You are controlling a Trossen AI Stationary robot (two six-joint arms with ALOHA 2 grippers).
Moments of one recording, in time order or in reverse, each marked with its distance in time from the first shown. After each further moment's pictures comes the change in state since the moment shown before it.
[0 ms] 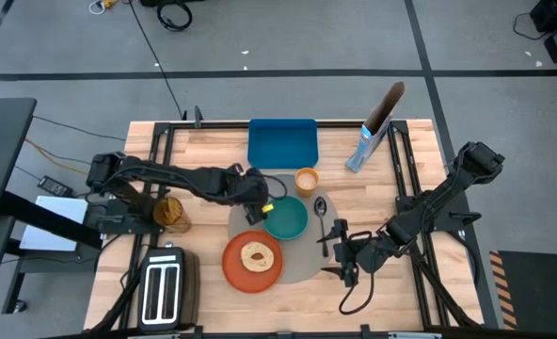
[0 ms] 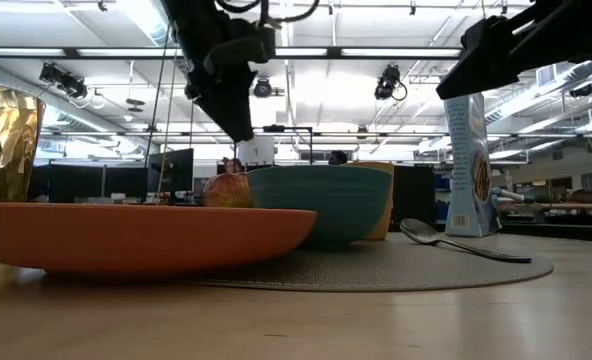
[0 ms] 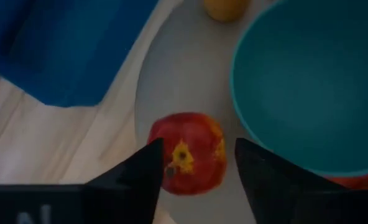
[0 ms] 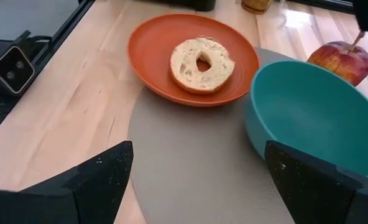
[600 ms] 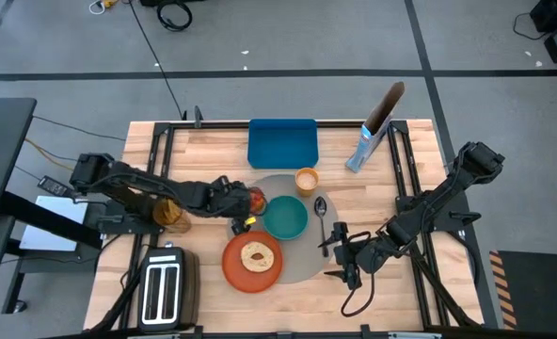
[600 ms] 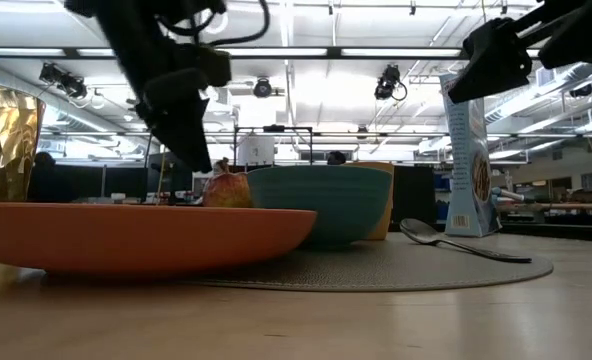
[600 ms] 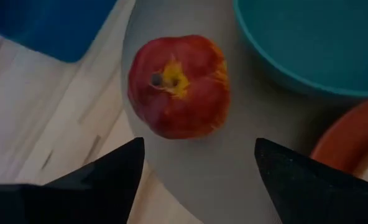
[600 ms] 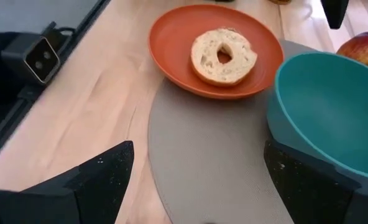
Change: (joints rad) left arm -0.081 -0.135 -0.330 0.205 -0.035 -0.070; right arm 0.001 0.000 0.000 -0.017 -0.079 0.010
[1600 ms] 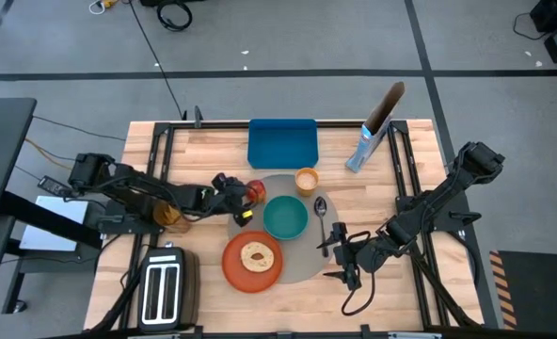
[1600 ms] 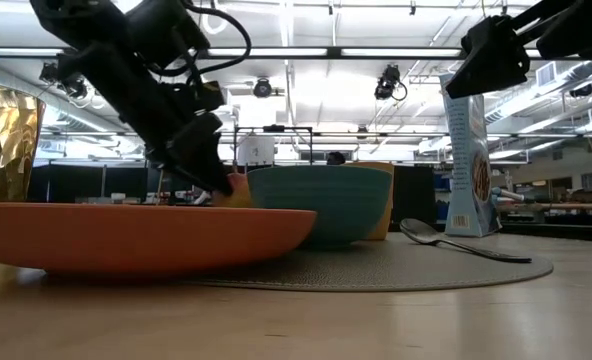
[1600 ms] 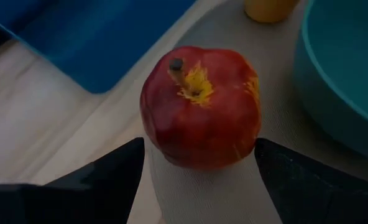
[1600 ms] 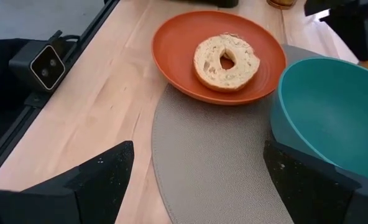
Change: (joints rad) left arm 0.057 -0.014 -0.293 0.542 -0.145 0.042; right arm -0.004 0.000 0.000 0.027 -0.014 -0.003
